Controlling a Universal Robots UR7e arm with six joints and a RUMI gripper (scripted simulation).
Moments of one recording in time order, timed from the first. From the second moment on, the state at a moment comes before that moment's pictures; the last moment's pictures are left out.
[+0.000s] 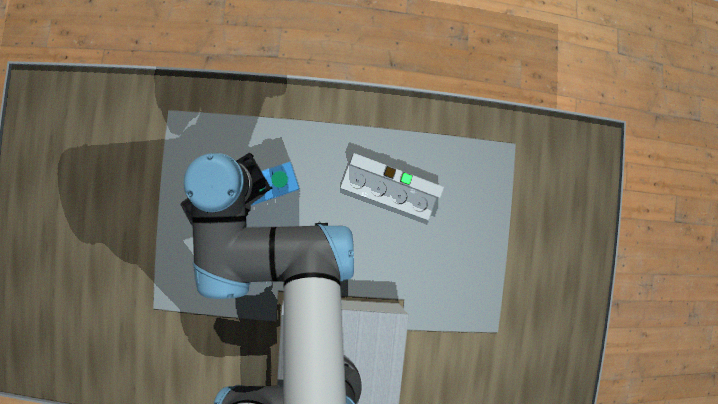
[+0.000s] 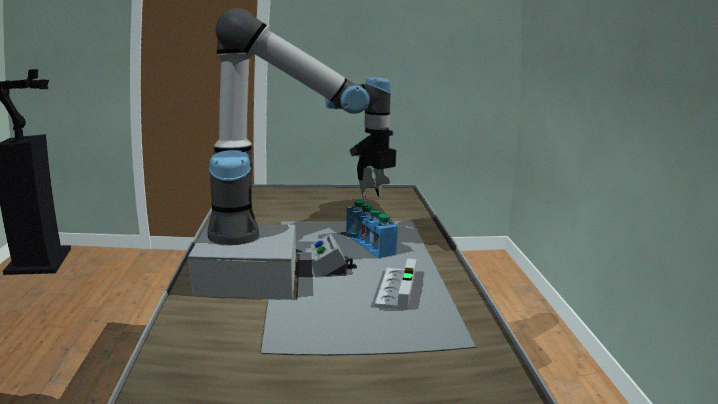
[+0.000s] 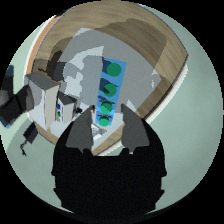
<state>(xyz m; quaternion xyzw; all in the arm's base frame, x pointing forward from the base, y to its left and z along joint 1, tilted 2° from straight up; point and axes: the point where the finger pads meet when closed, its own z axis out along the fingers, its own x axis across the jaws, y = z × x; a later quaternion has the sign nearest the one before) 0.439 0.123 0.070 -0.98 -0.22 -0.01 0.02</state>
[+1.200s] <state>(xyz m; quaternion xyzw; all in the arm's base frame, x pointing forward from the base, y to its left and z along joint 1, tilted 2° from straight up) 0.435 0.145 0.035 -0.97 -0.22 -0.01 0.02</state>
